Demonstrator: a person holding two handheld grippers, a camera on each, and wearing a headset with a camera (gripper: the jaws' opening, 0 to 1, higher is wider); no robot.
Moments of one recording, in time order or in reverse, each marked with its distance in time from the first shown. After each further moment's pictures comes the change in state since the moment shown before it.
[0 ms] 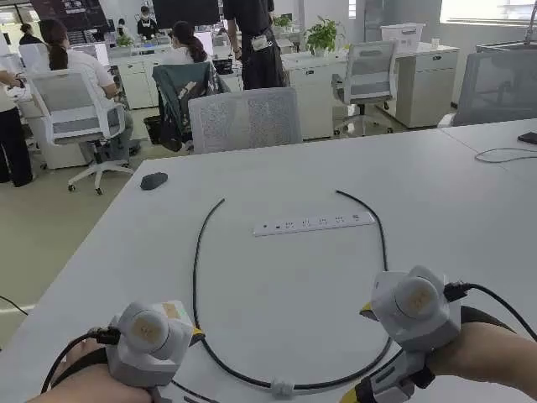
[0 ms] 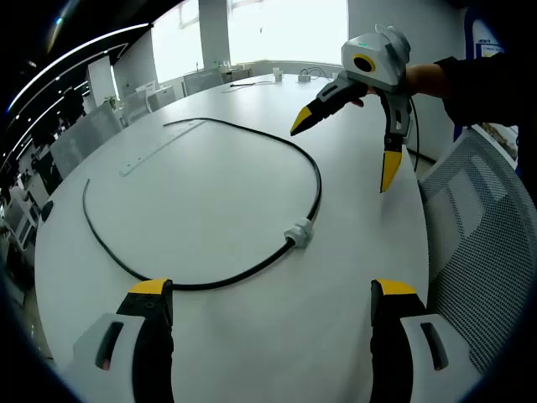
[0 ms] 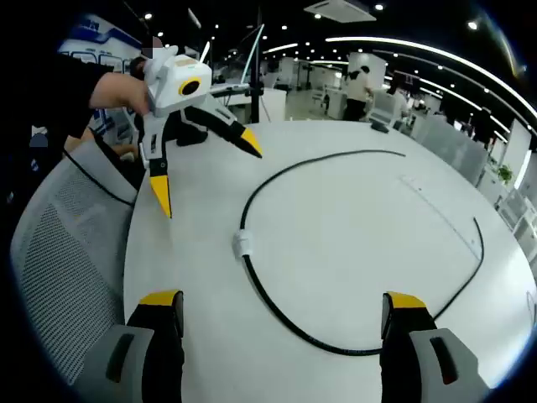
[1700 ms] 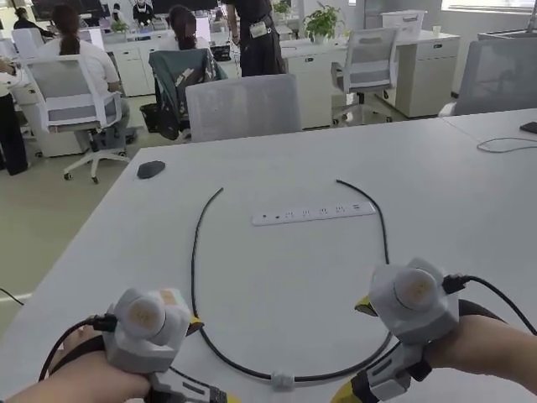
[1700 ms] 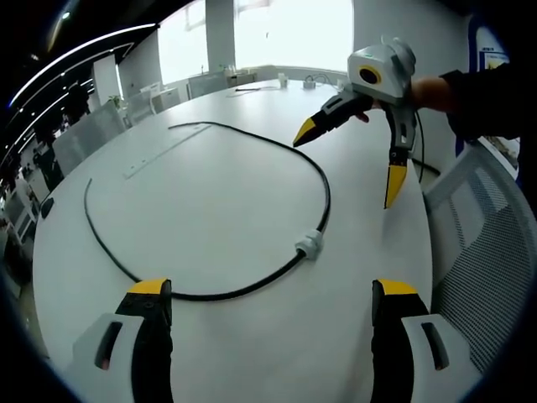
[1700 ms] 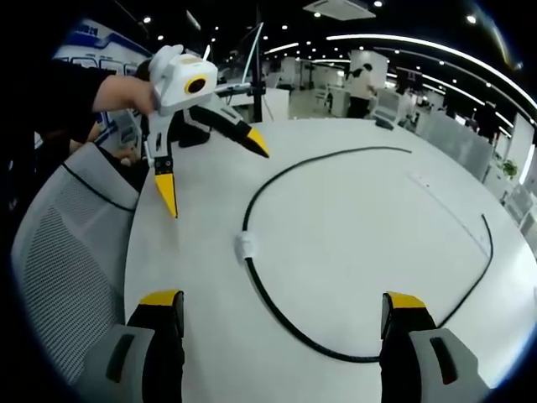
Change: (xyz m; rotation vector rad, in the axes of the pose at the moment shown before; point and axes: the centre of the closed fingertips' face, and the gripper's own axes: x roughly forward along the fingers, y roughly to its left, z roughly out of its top) left arm 0.005 0.009 0.002 -0.029 -0.016 -0.009; right arm 0.010 0.003 0.002 0.020 -0.004 0.038
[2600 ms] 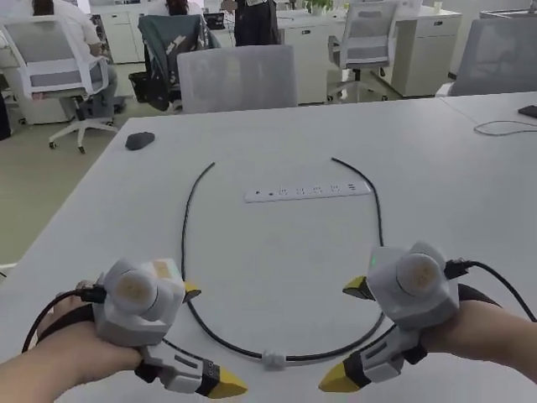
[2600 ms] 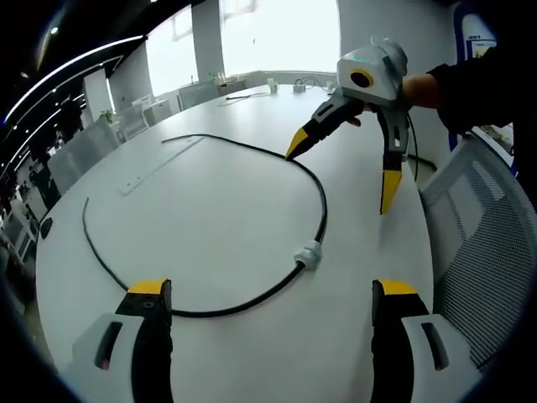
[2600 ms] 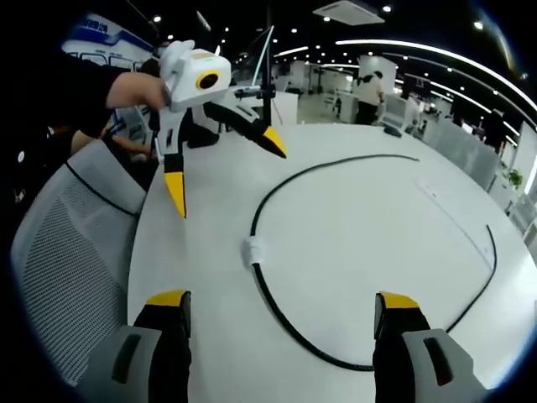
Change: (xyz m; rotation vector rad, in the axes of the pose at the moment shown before) left arm 0.000 0.000 0.013 0.070 -0.030 -0.015; right arm 0.003 0.007 0.006 -0.043 -0.022 0.034
